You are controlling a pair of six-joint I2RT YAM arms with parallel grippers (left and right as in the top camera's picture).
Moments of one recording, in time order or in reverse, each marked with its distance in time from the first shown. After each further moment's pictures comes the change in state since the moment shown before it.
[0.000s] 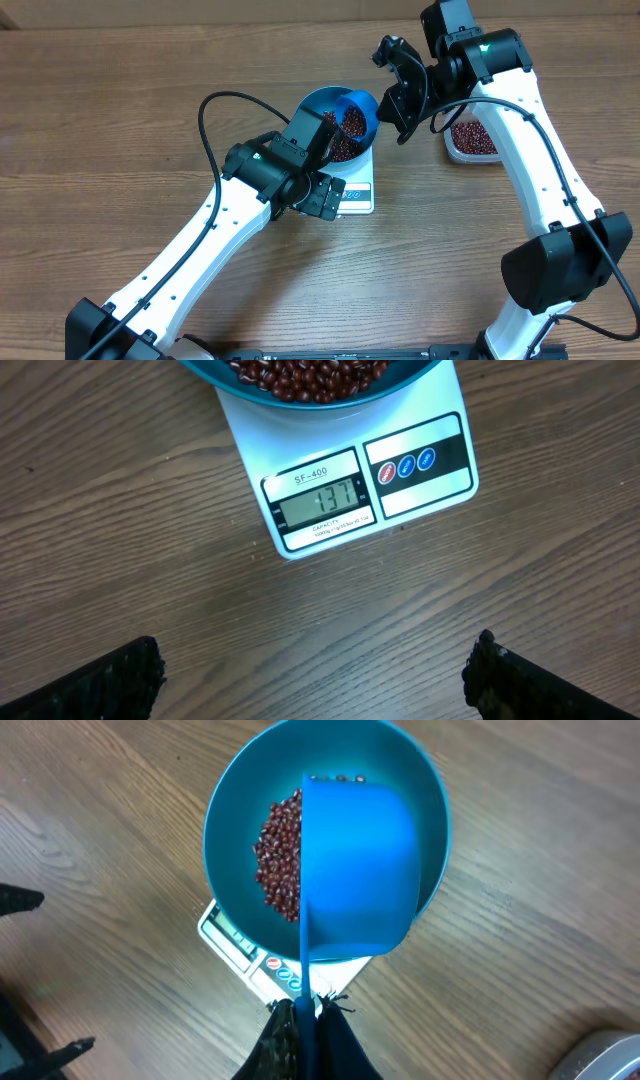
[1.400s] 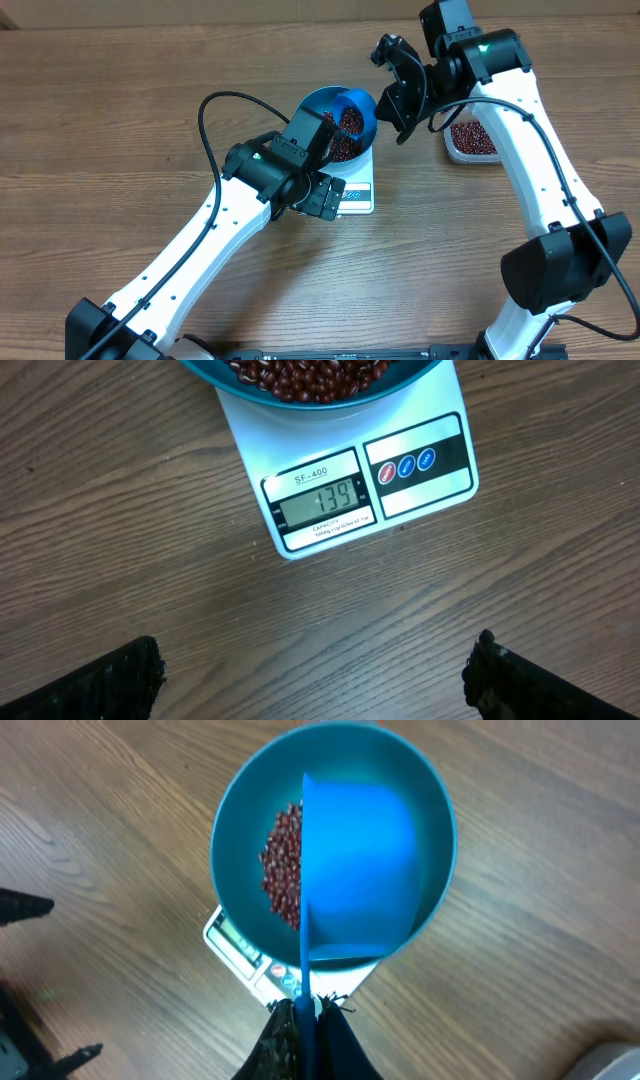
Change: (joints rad) left arm 0.000 0.000 0.000 0.000 0.000 0.000; right arm 0.005 0.000 0.000 0.009 -0.014 0.006
